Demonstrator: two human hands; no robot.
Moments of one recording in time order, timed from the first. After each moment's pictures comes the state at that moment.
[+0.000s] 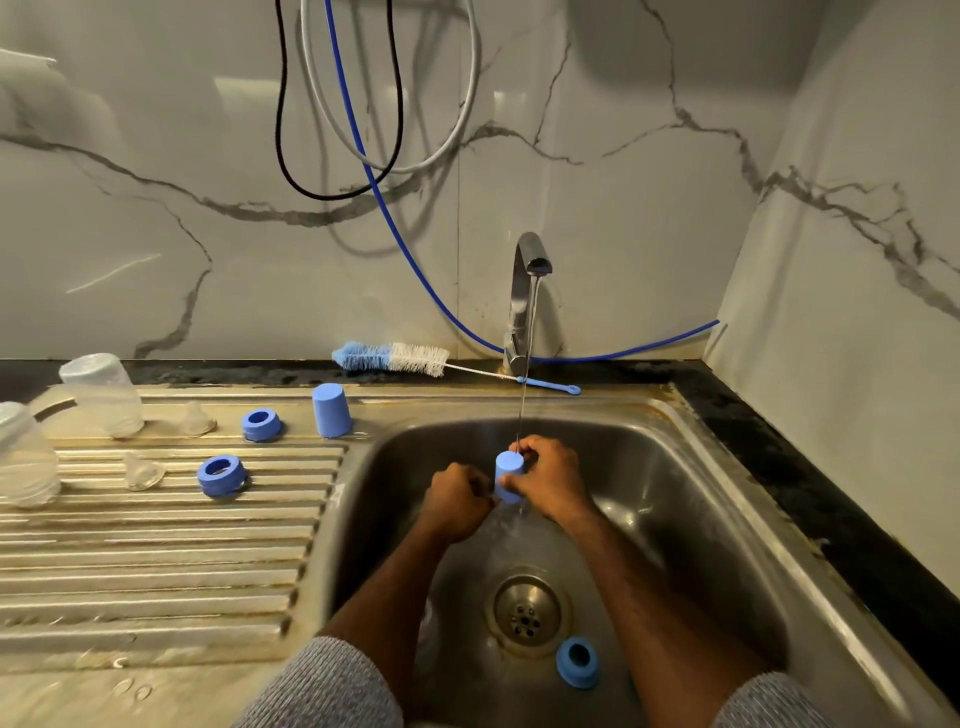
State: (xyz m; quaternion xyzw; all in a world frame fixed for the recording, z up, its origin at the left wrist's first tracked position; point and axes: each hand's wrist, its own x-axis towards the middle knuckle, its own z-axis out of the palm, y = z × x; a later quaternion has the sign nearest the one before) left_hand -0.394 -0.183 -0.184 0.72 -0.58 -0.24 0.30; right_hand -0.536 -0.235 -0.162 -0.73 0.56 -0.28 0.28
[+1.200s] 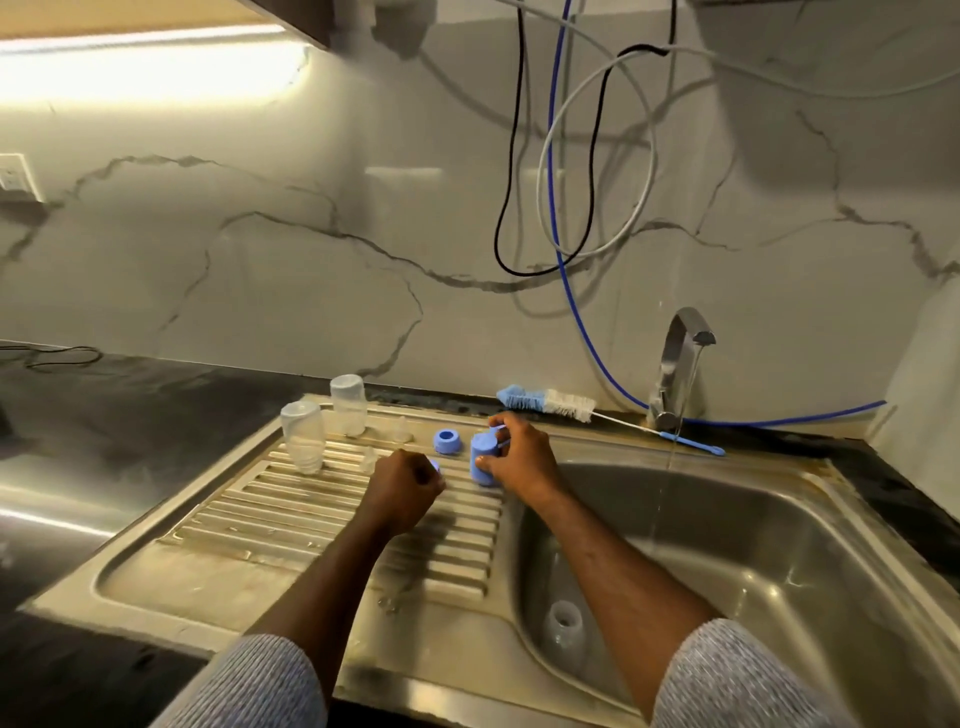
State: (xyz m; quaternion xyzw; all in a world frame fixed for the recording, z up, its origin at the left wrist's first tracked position) left_hand -0.207 -0.008 -0.085 0.80 -0.47 -0.07 0.37; right_hand -0.343 -0.142 -0.082 -0.81 0.37 -0.33 0.31
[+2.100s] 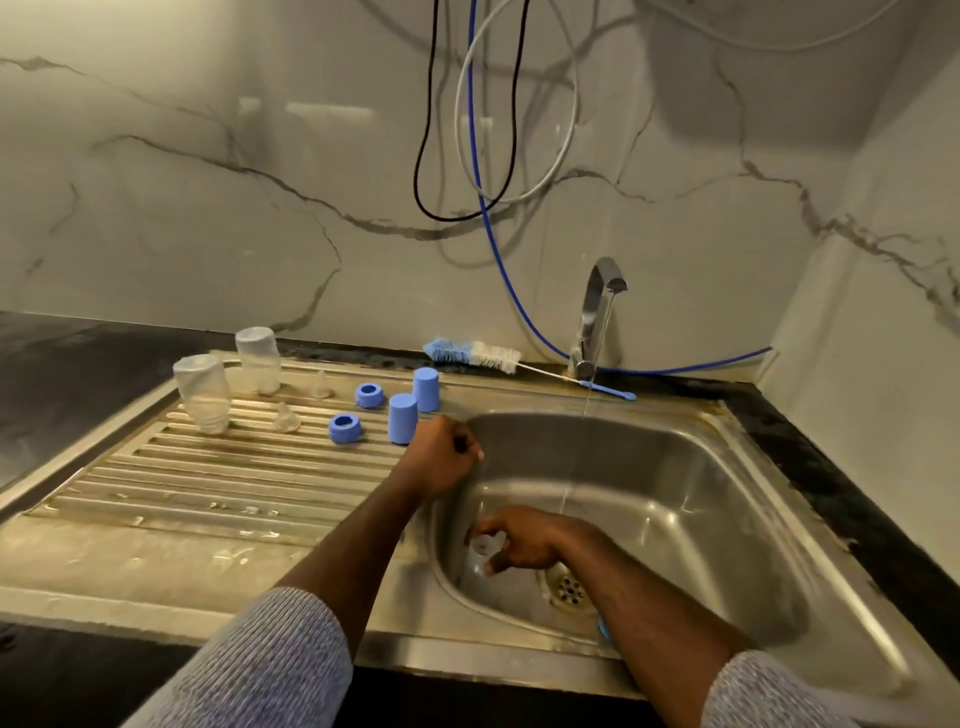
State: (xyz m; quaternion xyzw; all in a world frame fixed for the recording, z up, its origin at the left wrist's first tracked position) left_hand -0.315 -0.066 -0.097 0.70 -0.60 -0.14 0.36; right_hand -0.480 -0.140 -0.173 -0.91 0.30 0.11 0.26
